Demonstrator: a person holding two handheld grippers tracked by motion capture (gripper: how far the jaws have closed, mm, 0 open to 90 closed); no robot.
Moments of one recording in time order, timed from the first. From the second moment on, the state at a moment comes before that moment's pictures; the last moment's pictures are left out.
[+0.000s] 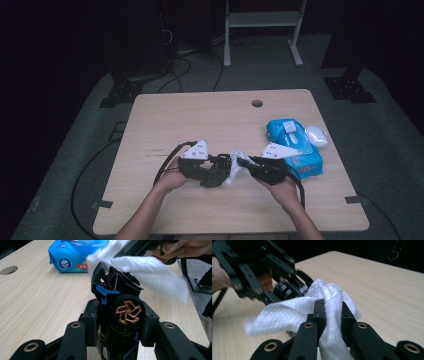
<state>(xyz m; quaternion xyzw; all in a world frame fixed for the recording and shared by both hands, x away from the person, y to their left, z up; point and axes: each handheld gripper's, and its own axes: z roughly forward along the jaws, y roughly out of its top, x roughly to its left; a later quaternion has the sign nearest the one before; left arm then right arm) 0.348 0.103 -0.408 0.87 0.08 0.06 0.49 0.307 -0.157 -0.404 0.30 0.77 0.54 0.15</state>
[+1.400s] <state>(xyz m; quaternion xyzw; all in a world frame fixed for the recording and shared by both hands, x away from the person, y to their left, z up) 0.346 0.089 -0.407 0.87 0.06 0.06 0.48 0.300 -0.133 -0.374 0.25 0.79 0.52 0.18</state>
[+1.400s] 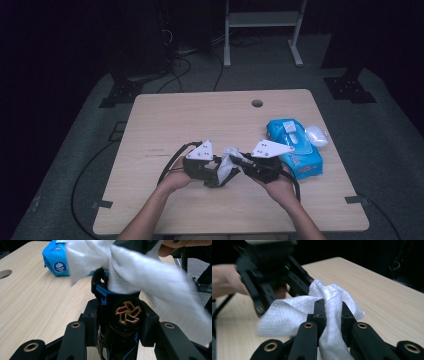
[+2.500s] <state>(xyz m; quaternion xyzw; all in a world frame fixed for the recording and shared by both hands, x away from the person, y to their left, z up) 0.352 0.094 -0.408 0.87 0.07 0.05 0.49 0.305 -0.165 -0.411 0.31 0.79 0.50 0.16</state>
